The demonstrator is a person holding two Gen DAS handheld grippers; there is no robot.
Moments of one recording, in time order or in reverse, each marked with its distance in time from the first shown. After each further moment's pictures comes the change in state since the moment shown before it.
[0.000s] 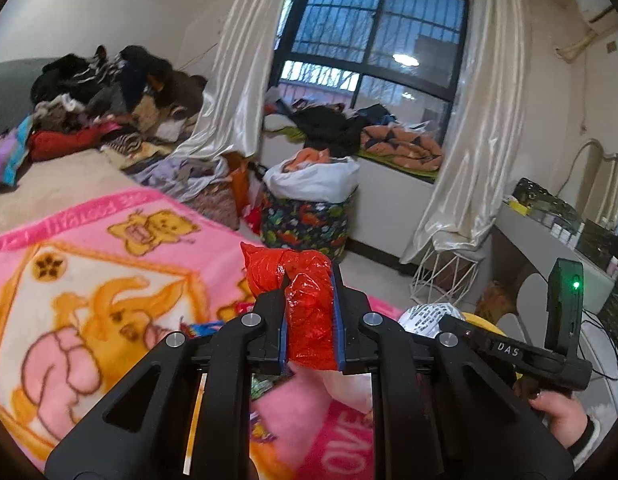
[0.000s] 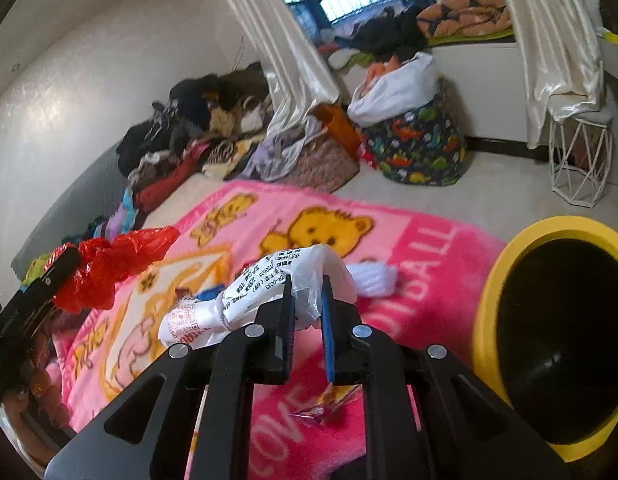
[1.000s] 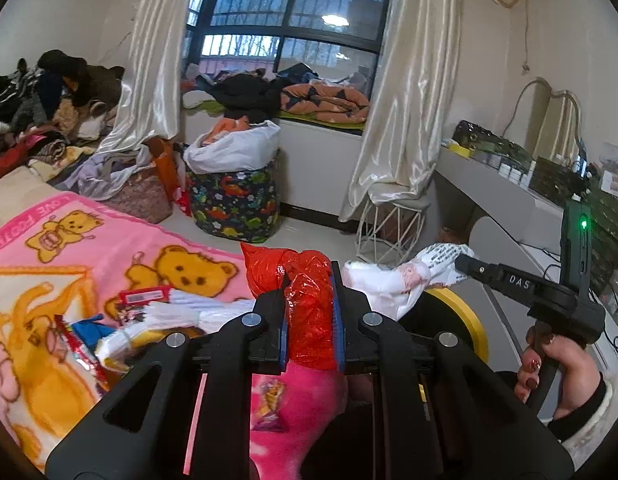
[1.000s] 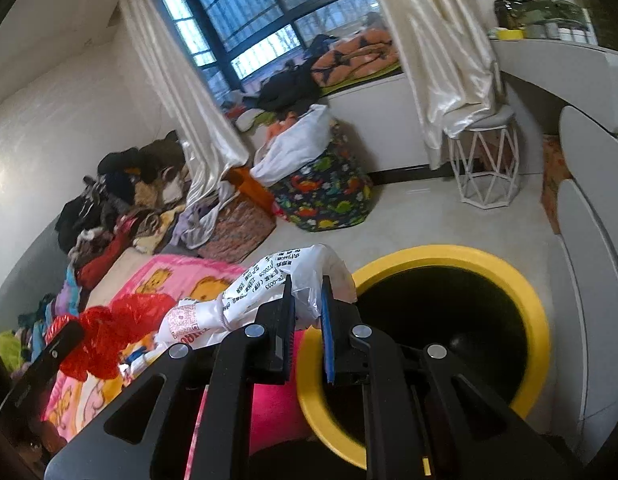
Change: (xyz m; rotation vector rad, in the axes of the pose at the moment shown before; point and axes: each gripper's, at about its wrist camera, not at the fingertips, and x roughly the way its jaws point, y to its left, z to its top) left arm 0.055 -0.116 -0.033 0.148 0.132 -0.201; right arm -0.102 -0.115 -0.003 0.167 -0.196 -0.268
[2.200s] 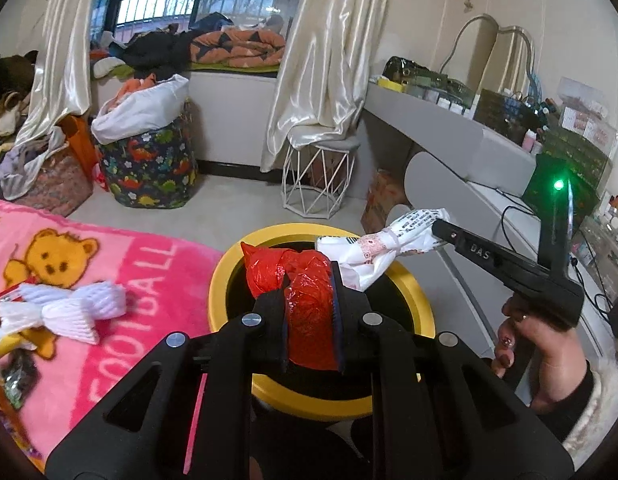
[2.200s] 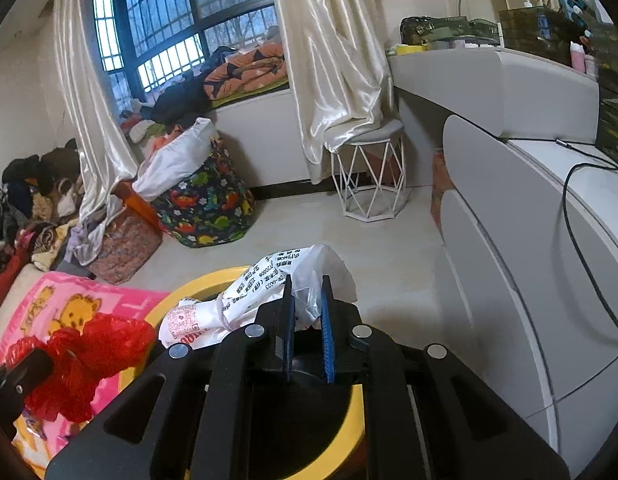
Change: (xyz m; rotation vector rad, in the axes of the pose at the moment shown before) left arm 0.114 -0.106 -0.028 0.112 0.185 -0.230; right arm -0.002 -0.110 -0.007 0.008 -0.038 -0.384
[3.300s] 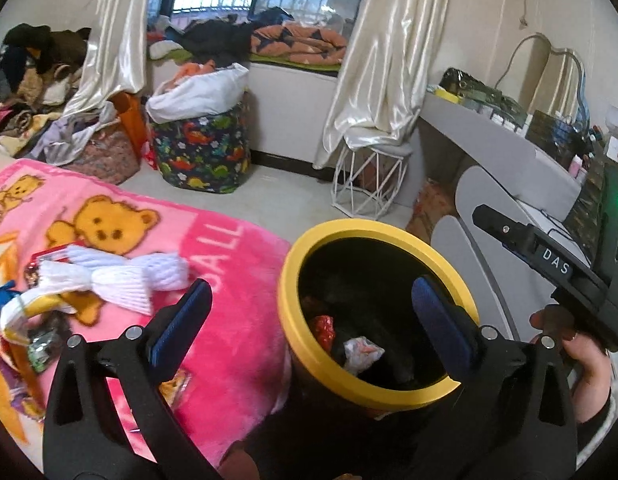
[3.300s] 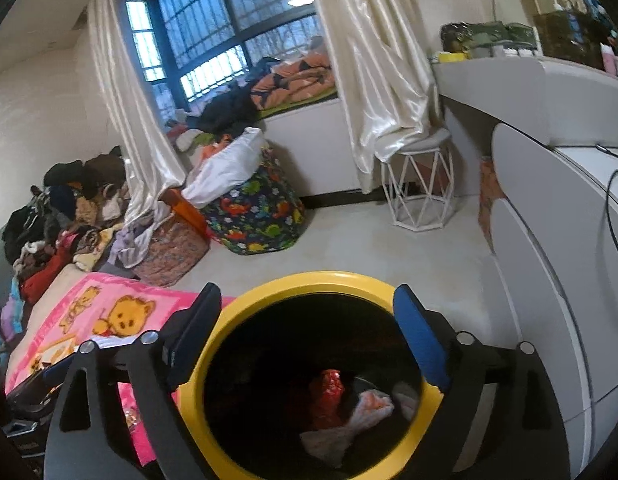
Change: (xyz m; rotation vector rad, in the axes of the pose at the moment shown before) left arm -0.028 0.038 -0.008 -0.125 -0.014 0.170; right arm -0.020 0.044 0.002 -0.025 -0.067 0.203
